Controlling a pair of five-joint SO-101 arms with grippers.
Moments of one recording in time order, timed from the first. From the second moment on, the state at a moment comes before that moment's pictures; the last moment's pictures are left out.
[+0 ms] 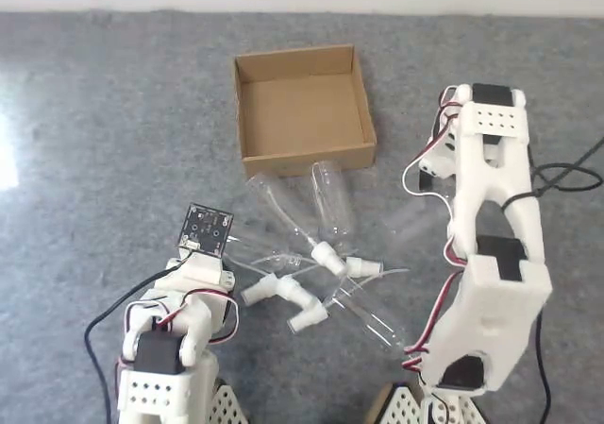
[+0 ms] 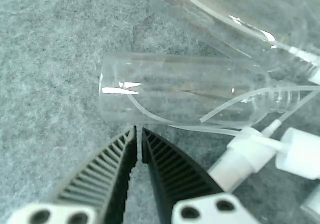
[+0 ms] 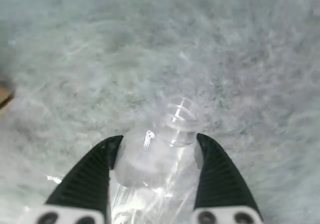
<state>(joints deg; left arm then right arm) -0.6 -103.3 97.1 72.2 -5.2 2.5 22.2 -14.2 93.5 -30.9</state>
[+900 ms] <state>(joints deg) -0.6 -103.3 97.1 72.2 -5.2 -0.3 -2.1 -12.3 100.1 9.6</state>
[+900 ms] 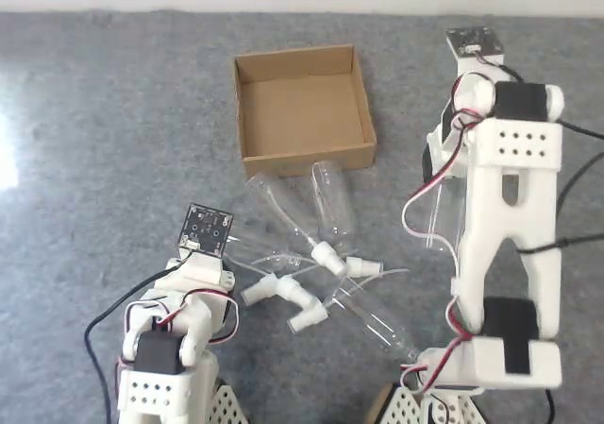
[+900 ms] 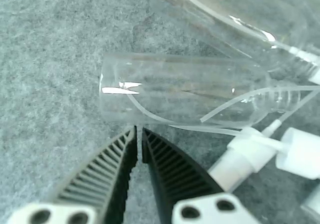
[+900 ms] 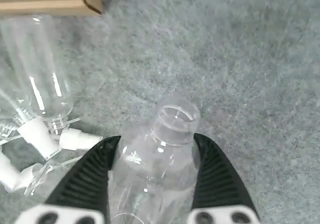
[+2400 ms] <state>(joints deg) -0.6 -103.3 97.1 72.2 -5.2 -11.7 -61.8 55.6 51.7 9.7</state>
